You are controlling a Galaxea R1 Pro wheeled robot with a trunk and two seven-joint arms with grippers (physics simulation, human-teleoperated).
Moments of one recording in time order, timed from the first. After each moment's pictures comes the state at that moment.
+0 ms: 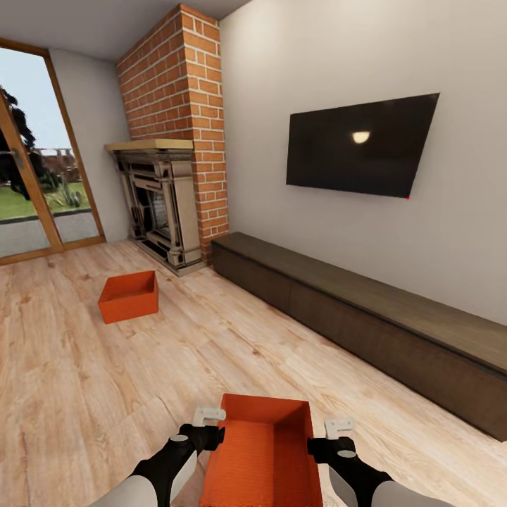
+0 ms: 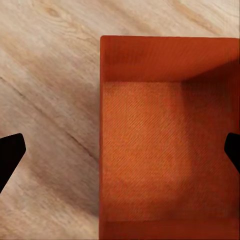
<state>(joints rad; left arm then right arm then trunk) -0.60 -0.15 0.02 -0.25 -0.10 0.07 0.02 -0.62 0.04 0.56 -0.12 -0.49 -0.05 -0.18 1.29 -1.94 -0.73</state>
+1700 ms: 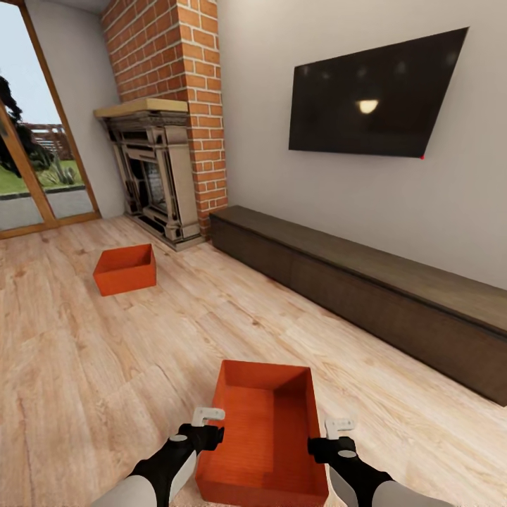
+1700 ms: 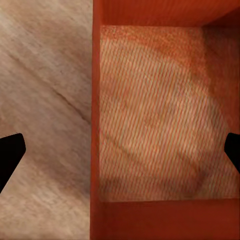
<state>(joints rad) -0.60 -0.14 0.02 -0.25 -0.10 0.06 0.02 -0.62 0.04 0.56 -0.12 -0.49 -0.05 -0.18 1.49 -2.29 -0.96</state>
